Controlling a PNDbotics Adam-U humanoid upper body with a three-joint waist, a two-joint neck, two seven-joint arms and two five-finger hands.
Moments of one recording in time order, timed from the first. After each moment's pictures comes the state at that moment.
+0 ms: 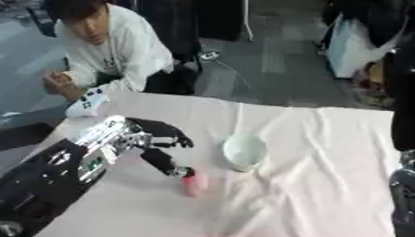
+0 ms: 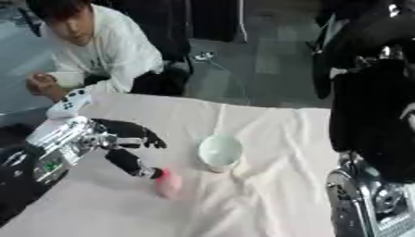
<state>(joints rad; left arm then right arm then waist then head) -0.64 0.69 -0.47 -1.32 -0.70 -0.09 -0.70 -0.58 -0.03 0.25 -1.99 -0.21 -0.33 -0.03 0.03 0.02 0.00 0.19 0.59</state>
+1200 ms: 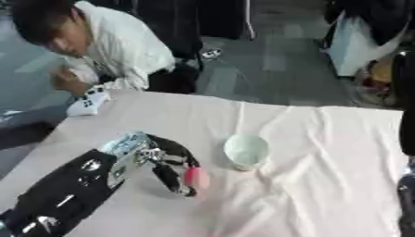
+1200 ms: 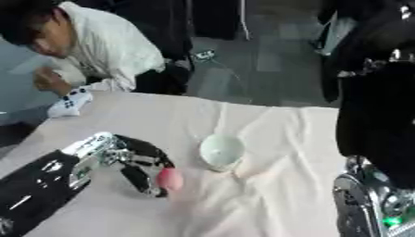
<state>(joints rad) -0.66 0.62 -0.52 -1.14 -0.77 -0.24 -0.69 -0.58 0.00 0.25 -1.99 -0.21 -0.33 -0.02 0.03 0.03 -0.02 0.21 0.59</state>
